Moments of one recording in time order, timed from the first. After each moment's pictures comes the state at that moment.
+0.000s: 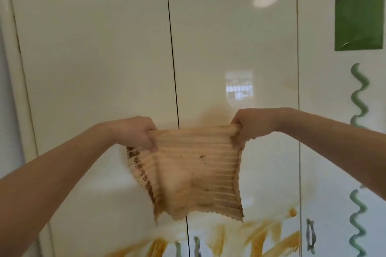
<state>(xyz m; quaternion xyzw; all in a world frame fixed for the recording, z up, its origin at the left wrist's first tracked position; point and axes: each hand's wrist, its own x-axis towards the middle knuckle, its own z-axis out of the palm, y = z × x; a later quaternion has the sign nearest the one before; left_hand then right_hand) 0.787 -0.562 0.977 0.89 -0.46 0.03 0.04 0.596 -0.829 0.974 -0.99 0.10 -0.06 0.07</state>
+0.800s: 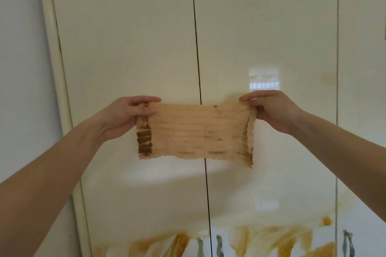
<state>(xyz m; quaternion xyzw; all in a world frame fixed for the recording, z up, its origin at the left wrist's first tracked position) 0.805 -0.496 0.984 0.65 -0.38 -0.10 0.65 0.642 -0.835 0.963 -0.71 0.02 -0.33 0.63</state>
